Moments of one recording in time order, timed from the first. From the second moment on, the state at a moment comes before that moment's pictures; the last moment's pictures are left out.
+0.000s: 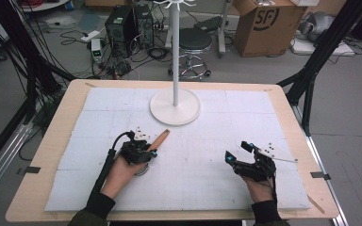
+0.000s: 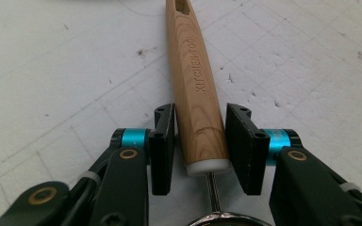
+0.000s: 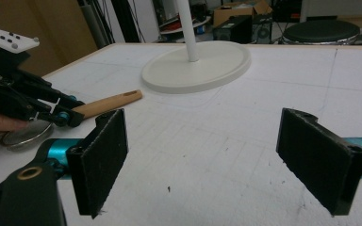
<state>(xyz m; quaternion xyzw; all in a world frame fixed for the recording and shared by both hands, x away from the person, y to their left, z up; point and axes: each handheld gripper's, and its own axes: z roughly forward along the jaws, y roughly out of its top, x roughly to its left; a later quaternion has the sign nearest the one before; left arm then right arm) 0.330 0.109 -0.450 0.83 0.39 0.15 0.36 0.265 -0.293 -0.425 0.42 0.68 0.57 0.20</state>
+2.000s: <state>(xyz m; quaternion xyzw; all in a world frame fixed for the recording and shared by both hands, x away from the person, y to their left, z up) 0.342 0.137 -0.433 0.82 0.36 0.09 0.43 0.265 -0.299 -0.425 0.43 0.68 0.56 0.21</state>
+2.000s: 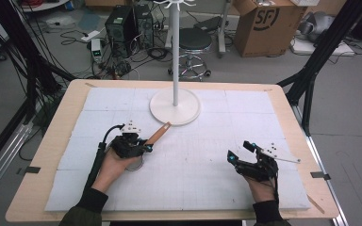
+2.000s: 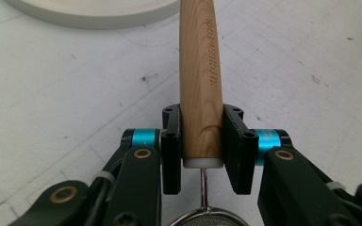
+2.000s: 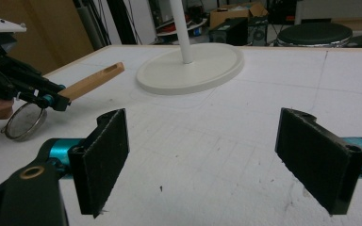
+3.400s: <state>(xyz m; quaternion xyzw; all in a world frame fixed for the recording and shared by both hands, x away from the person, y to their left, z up) 0.358 0.151 -0.352 0.69 0.32 0.07 0.64 0.269 -0.299 -0.428 0.42 0.68 0.57 0.20</state>
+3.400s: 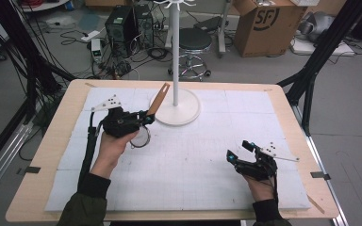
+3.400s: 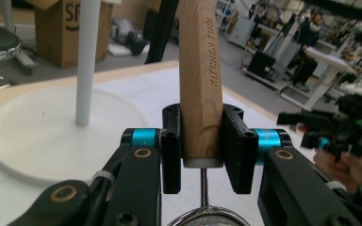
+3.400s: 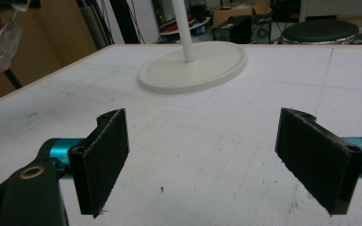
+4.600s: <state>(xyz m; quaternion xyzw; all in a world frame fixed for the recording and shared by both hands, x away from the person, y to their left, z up) 0.408 0.144 -0.248 0.64 0.28 0.10 0.71 0.274 -0.299 -0.430 0.42 0.68 0.57 0.19</state>
